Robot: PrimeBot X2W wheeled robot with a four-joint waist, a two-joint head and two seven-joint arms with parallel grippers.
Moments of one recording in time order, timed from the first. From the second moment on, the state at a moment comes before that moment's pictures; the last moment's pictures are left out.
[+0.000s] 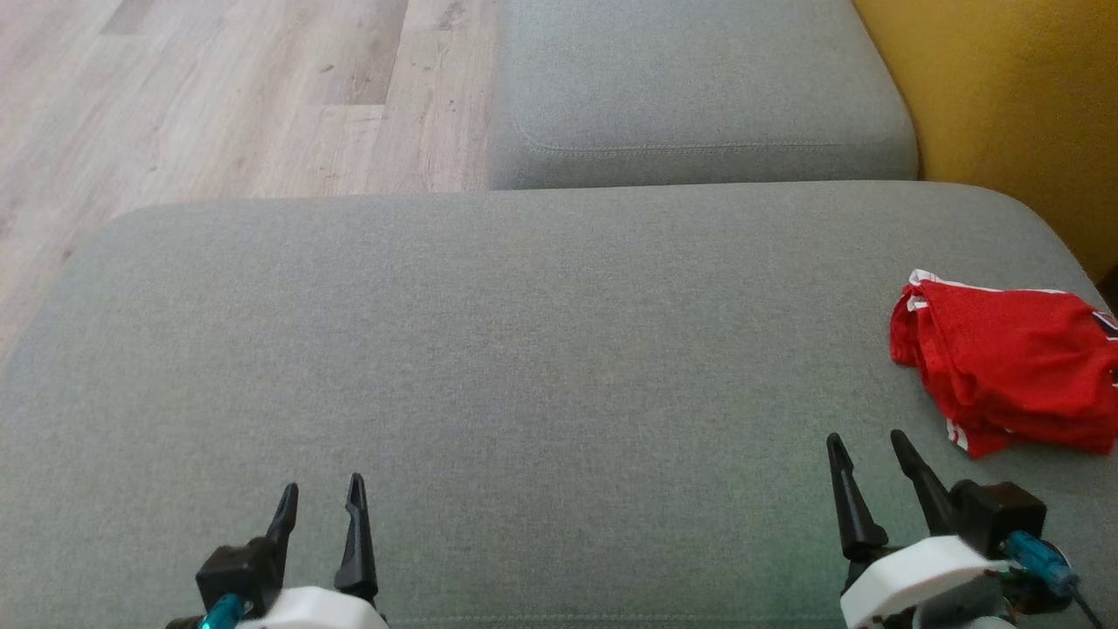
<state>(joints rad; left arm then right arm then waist) -0.01 0.35 -0.60 0.21 -0.74 0.33 -0.21 0.09 -0.05 0.05 0.22 0.18 0.12 -0.07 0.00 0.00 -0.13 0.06</state>
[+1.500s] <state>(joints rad) 0.04 0.27 -0.47 0.27 -0.96 0.22 -0.13 0.12 -0.05 0.01 0.31 0.53 0.12 -0.02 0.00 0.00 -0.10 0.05</state>
